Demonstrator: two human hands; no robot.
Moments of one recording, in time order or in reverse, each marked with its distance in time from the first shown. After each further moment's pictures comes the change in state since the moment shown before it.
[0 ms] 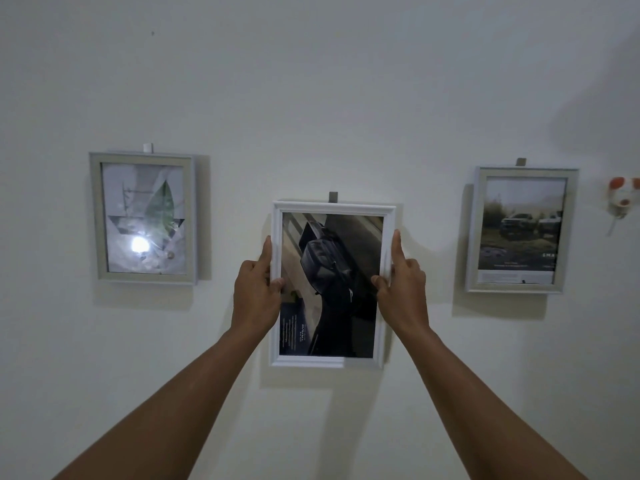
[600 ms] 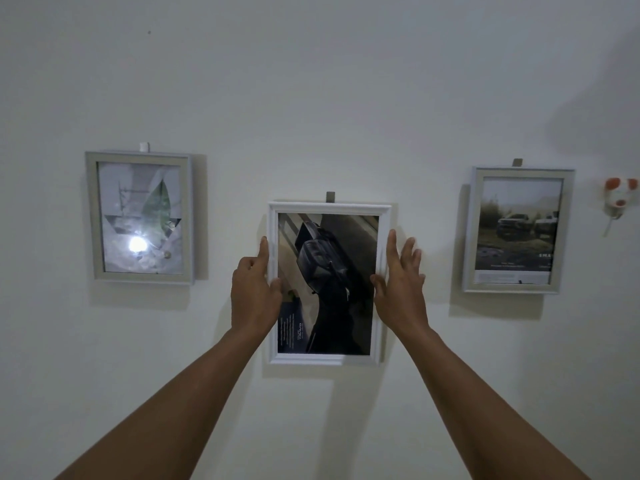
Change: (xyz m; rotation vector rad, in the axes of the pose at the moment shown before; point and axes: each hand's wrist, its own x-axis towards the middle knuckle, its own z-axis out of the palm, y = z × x) left_hand -0.002 0.001 0.005 0.028 0.054 0.020; right_hand 0.001 0.001 -0.003 -0.109 -0.096 -0.034
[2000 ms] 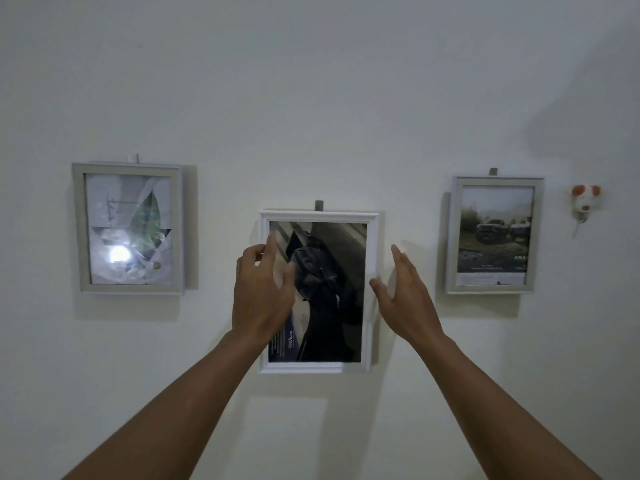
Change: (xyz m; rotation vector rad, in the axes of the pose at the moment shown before) left_hand -0.006 0.042 -0.014 -0.001 0.105 0.218; right_hand -0.015 0.009 -0.034 0.064 -0.041 -0.005
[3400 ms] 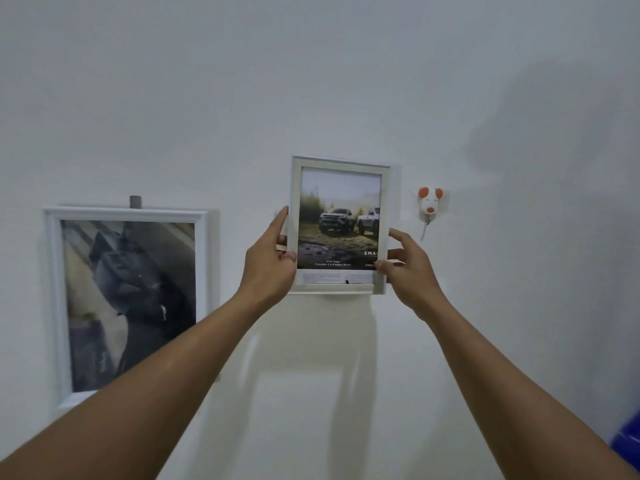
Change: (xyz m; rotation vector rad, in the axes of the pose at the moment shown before) left_hand 0.011 0.227 0.179 -0.449 -0.366 -0.195; right_hand 0.051 0.186 -0.214 0.349 0.090 0.171
